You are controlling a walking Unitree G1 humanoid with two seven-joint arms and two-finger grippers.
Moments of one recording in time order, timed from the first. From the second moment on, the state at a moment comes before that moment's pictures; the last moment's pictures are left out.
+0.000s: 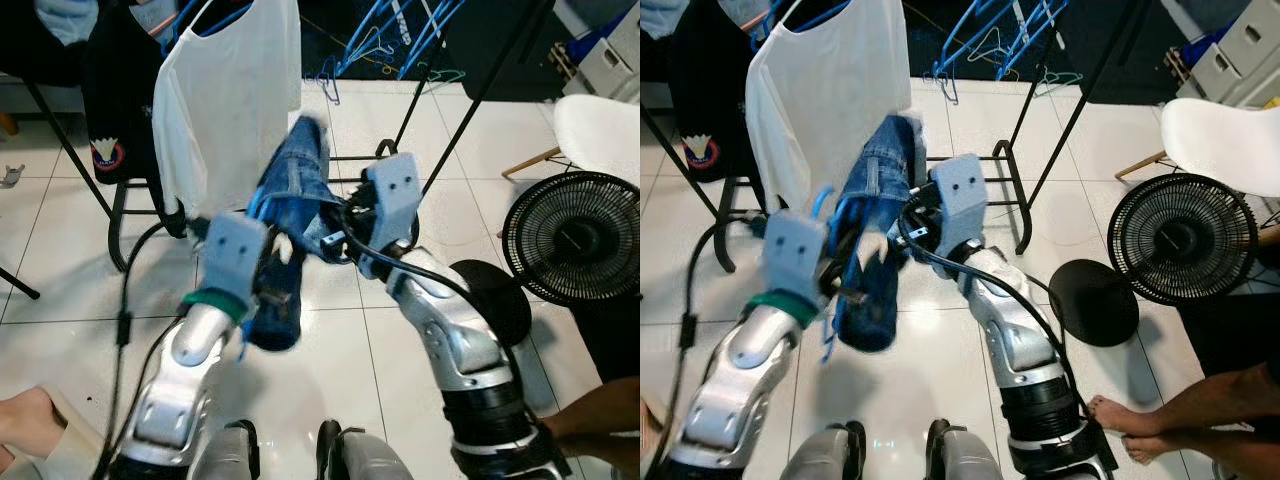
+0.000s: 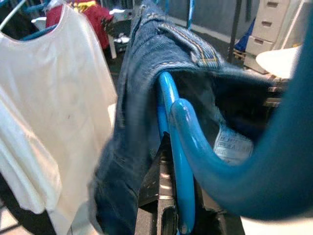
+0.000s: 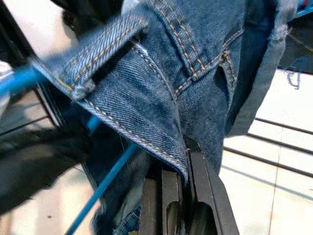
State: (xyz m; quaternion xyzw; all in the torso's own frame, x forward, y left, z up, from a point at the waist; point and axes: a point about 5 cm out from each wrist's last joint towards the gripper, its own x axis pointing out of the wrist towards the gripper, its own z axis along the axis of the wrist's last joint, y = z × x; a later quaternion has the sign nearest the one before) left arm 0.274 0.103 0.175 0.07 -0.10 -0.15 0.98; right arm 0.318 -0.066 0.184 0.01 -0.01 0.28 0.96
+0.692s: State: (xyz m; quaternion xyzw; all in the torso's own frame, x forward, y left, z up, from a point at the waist) left arm 0.274 0.089 0.187 0.11 -0.15 -0.19 0.96; right arm 0.293 -0.079 0.186 0.01 -0.04 0.40 0.92
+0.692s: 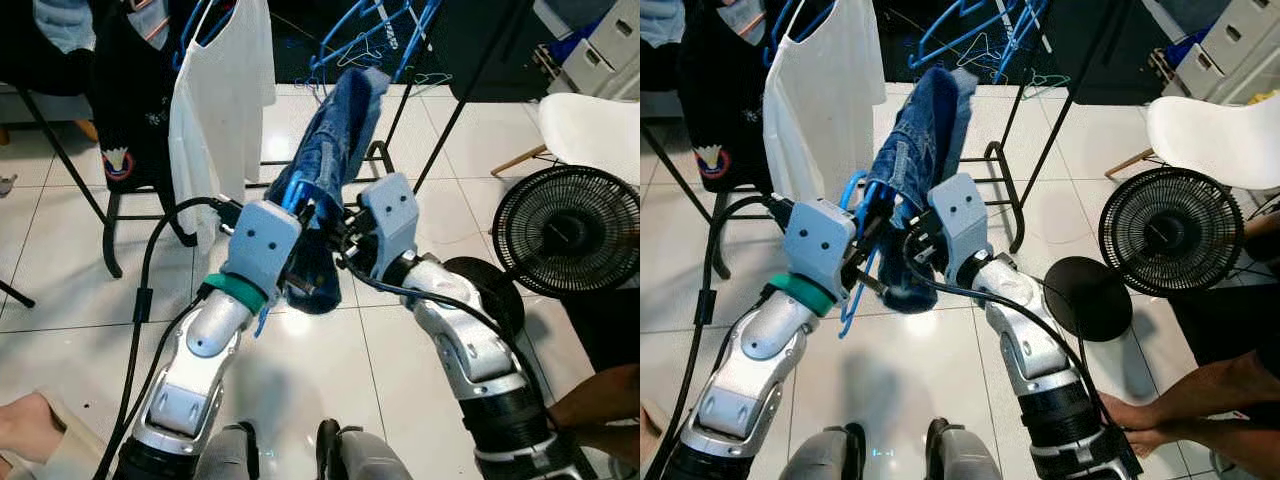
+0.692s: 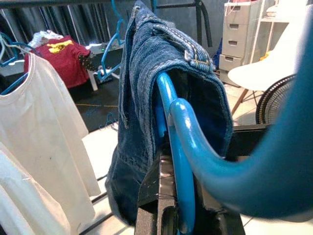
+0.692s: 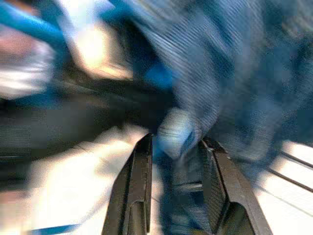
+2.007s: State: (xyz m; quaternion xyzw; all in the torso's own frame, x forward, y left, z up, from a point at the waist) left arm 0.276 0.094 0.162 0.15 -0.09 -0.26 0.95; right arm 0.293 -0.105 0.224 -0.43 -0.24 0.37 0.79
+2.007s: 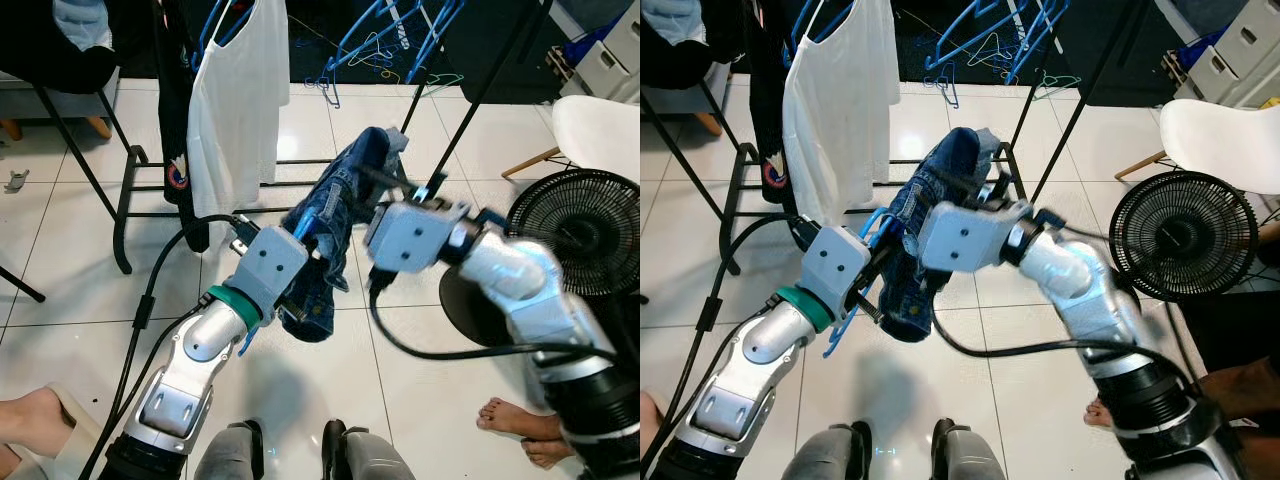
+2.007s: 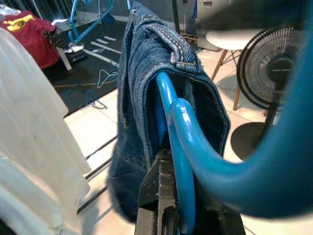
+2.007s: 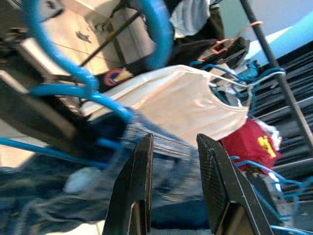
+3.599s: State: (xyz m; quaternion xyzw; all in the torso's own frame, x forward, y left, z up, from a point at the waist) left arm 0.275 0.093 0.167 0.15 -0.10 -0.28 0.94; right arm 0.319 -0.074 0.200 -0.46 -0.36 0.33 0.74
